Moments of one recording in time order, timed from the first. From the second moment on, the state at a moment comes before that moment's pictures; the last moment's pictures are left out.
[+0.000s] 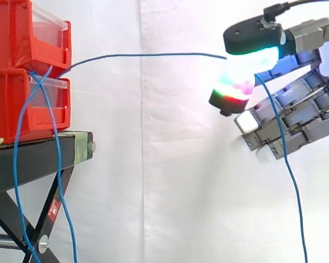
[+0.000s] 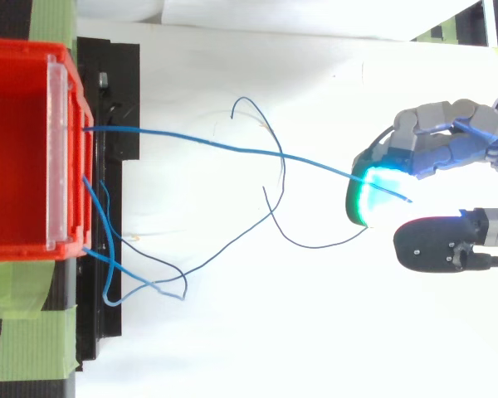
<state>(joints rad) 0.43 -1.67 -1.89 -3.05 -0.71 0.05</state>
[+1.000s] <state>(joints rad) 0.44 -1.67 -1.89 -2.99 -0.71 0.05</state>
